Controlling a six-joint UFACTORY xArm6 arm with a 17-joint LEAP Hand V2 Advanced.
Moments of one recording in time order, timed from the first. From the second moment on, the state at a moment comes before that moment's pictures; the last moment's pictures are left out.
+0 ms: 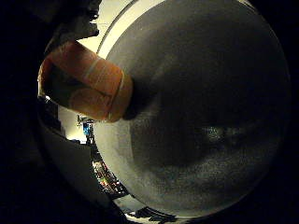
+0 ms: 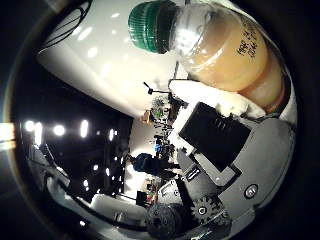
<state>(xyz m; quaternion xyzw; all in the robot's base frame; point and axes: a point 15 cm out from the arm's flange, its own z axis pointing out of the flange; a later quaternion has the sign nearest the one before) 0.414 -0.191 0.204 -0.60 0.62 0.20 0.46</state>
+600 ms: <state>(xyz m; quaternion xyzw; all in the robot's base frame) 0.420 -0.175 0.297 -0.66 0.59 0.12 0.44</state>
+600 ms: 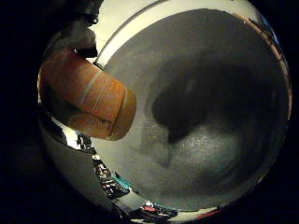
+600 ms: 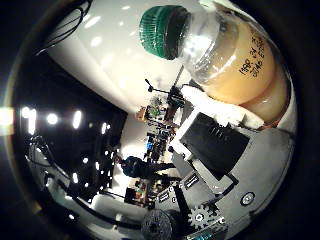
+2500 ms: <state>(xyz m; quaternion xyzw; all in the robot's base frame) 0.480 0.034 0.376 -0.86 0.31 -0.28 -0.29</state>
